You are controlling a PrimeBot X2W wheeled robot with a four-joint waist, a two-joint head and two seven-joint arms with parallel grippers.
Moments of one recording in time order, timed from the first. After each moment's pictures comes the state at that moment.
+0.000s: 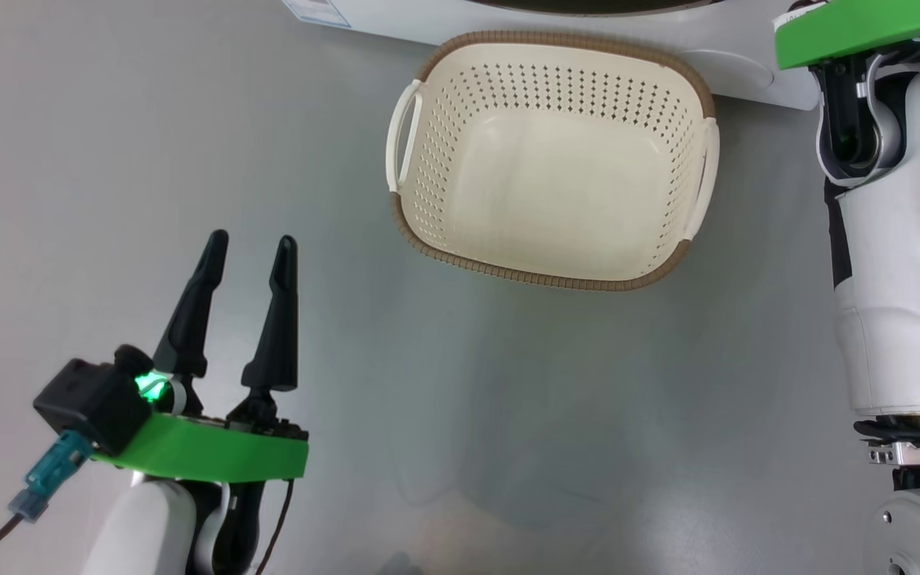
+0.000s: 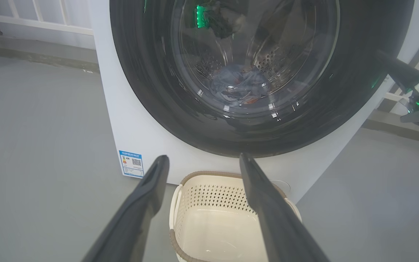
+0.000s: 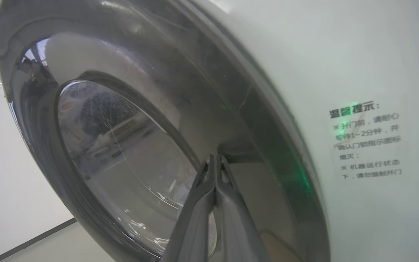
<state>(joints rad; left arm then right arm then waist) -0.29 0.09 -0.23 -0.02 -0.48 -0.13 -0.26 -1.08 -0.06 -0.13 0.54 0.23 0.14 -0.26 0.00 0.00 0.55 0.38</state>
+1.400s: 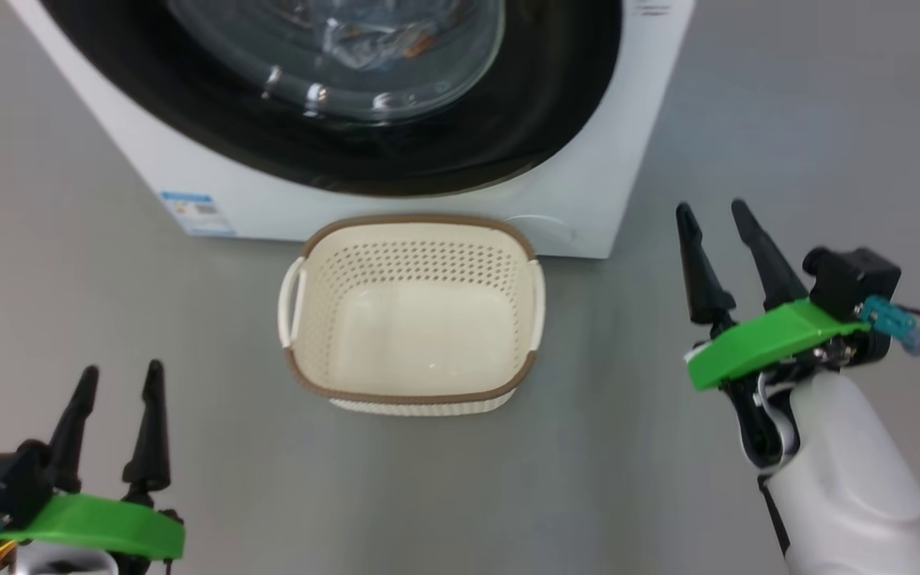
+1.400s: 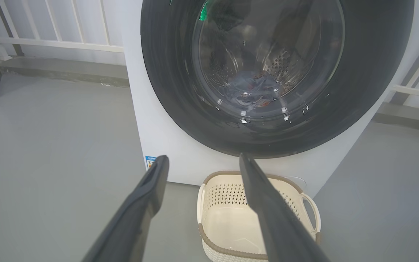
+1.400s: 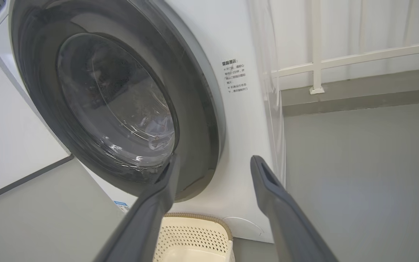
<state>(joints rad) -0.14 0.22 -0.07 0.19 -0.45 -0.13 -0.26 -0.55 -0.07 0.02 0.52 0.32 0.13 -0.26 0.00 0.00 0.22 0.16</state>
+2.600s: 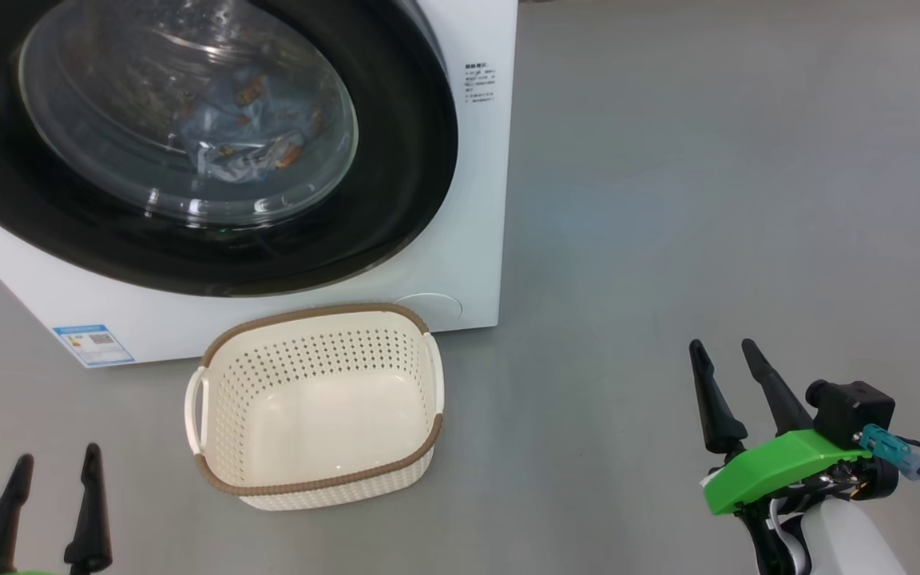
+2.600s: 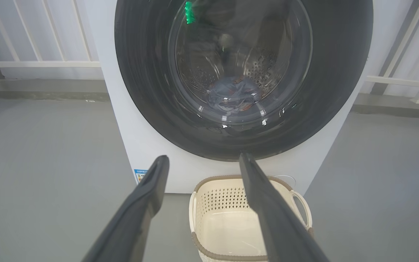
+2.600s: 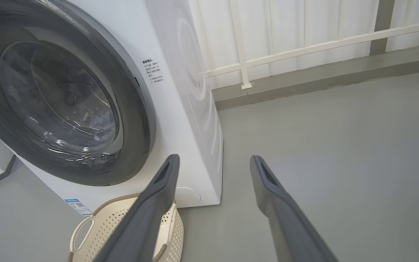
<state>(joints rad) 0.00 0.23 0.09 0.23 -0.35 -0.13 -0.26 -0.28 -0.06 -0.01 0.46 0.31 0.13 -0.26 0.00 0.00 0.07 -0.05</state>
